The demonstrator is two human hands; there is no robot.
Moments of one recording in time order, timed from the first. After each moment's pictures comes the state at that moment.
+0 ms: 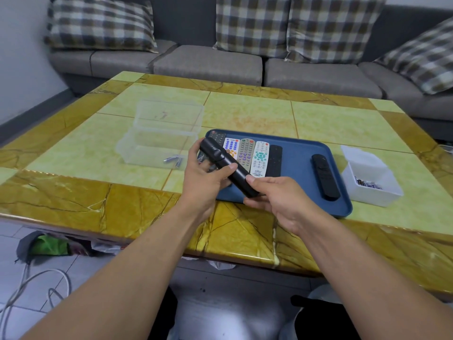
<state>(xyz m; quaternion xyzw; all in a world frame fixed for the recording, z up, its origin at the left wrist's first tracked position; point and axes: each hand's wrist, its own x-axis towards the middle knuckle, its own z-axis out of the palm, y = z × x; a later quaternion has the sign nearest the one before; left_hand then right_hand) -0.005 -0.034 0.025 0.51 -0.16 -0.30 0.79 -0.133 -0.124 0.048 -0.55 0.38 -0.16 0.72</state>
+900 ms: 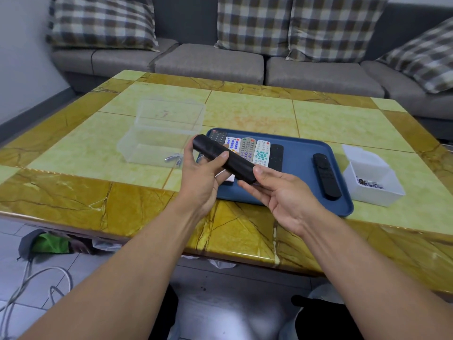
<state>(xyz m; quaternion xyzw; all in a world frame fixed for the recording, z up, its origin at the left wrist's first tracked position) -0.003 -0.035 0.034 0.42 -0.10 -0.32 0.85 -0.136 -0.122 0.053 -0.42 0.29 -0.21 0.84</state>
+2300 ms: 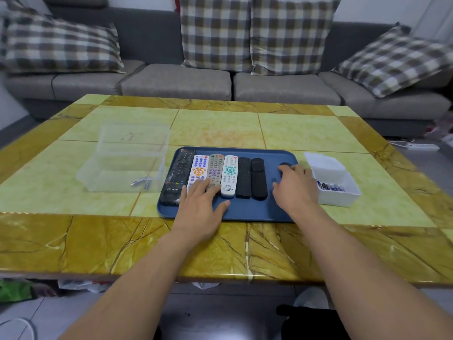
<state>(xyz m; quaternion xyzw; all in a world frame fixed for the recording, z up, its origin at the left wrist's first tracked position) -0.016 -0.061 -0.006 0.84 -0.48 -0.07 0.23 -0.166 -0.233 0.023 -0.85 0.52 -0.08 0.04</state>
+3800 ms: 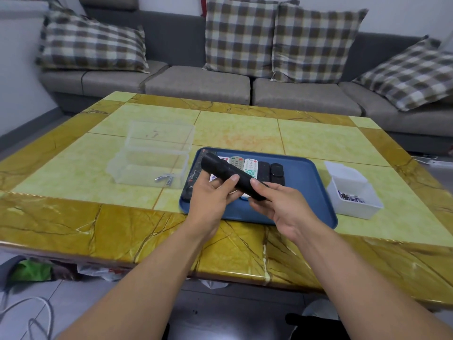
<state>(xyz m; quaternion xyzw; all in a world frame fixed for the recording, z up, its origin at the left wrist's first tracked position) -0.025 -0.048 0.033 0.50 -0.23 -0.31 0.77 -0.141 -0.142 0.058 -0.46 0.38 -0.26 0.76</state>
